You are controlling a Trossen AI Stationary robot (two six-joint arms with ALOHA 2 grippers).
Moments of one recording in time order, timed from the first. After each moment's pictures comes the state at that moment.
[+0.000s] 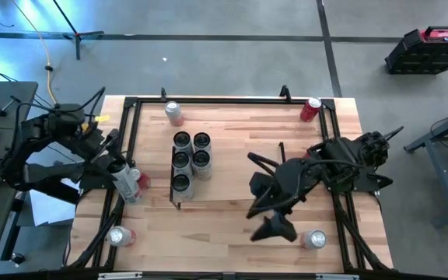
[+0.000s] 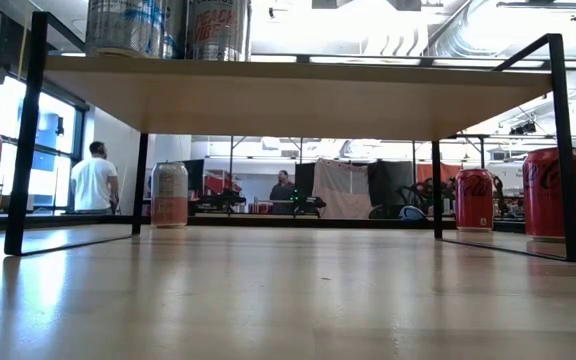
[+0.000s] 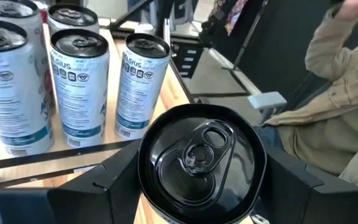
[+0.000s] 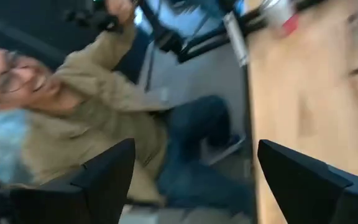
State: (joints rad) left arm 0.38 0.47 1.13 -1.23 0.77 0.13; right arm 0.46 1.78 2.31 -1.06 -0.20 0.76
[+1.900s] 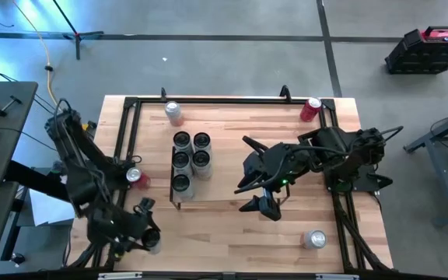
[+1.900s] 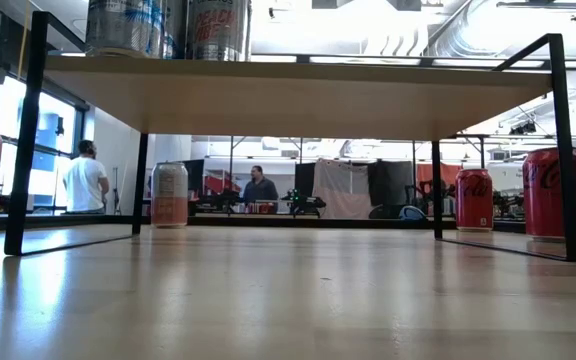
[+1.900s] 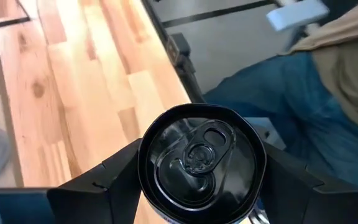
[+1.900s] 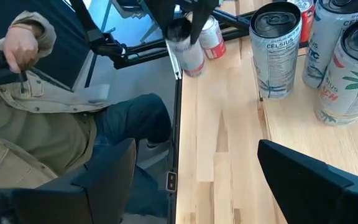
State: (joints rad) left arm -1.01 1.21 1.13 -0.69 -0.35 -0.49; right arm 0.36 1.79 2.31 -1.17 -0.06 0.50
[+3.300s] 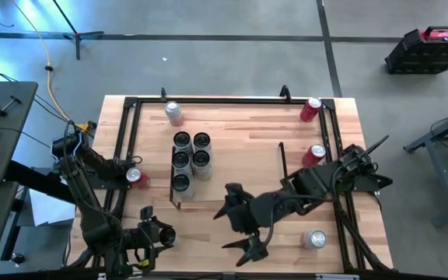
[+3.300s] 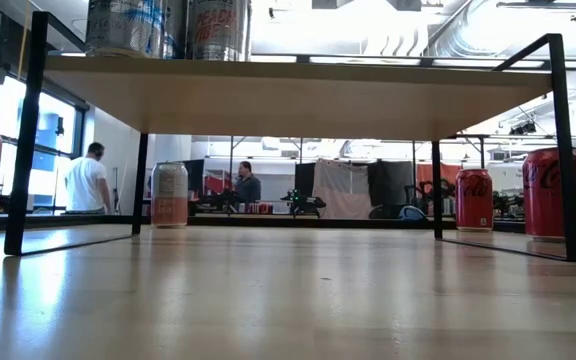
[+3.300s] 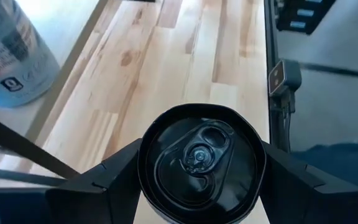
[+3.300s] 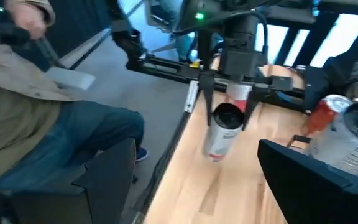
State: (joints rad) left arm -1.09 1.57 1.20 -0.79 -0.83 -1.10; right arm 0.52 1.94 2.31 -0.89 0.10 0.10
